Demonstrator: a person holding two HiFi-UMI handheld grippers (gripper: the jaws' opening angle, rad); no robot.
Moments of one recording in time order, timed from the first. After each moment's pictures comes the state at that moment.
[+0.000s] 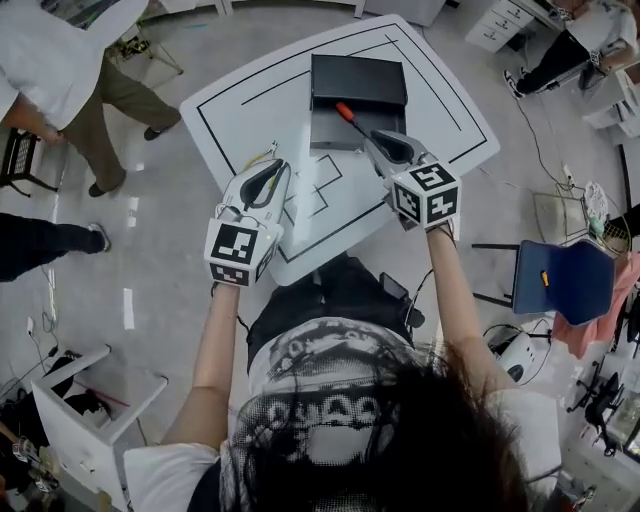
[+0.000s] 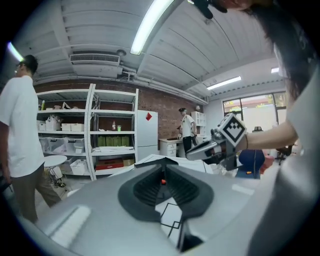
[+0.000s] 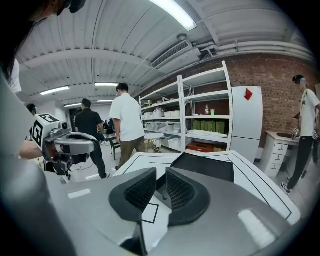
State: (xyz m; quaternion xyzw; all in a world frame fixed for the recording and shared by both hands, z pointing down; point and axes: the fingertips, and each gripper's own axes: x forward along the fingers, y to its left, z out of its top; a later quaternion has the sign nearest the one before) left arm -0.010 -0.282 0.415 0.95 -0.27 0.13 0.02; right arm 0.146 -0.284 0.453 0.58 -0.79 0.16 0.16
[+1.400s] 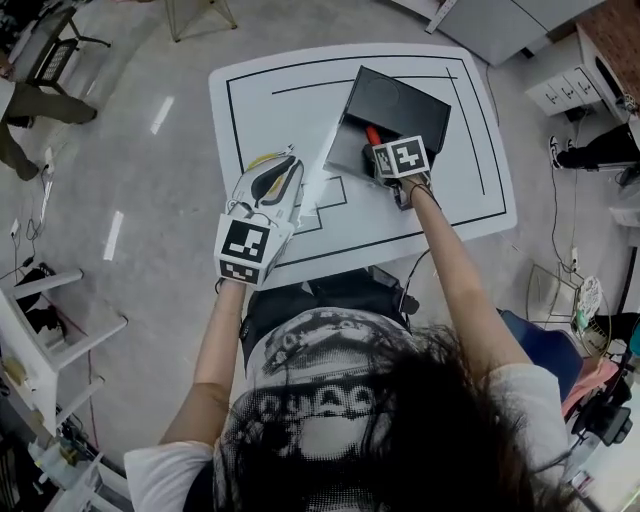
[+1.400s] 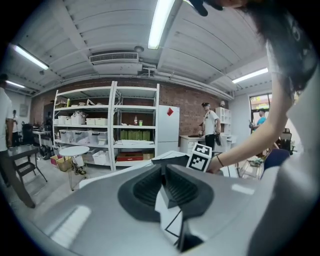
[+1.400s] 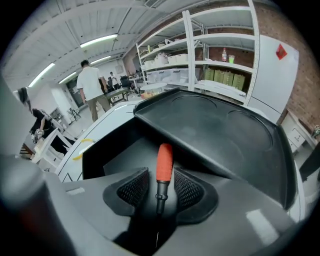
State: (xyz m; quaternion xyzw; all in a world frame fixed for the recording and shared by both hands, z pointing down) left arm 0.022 -0.355 0.445 0.90 -0.40 0.15 0.06; right arm 0.200 -0.432 0.654 0.46 -0.74 0.31 0.38
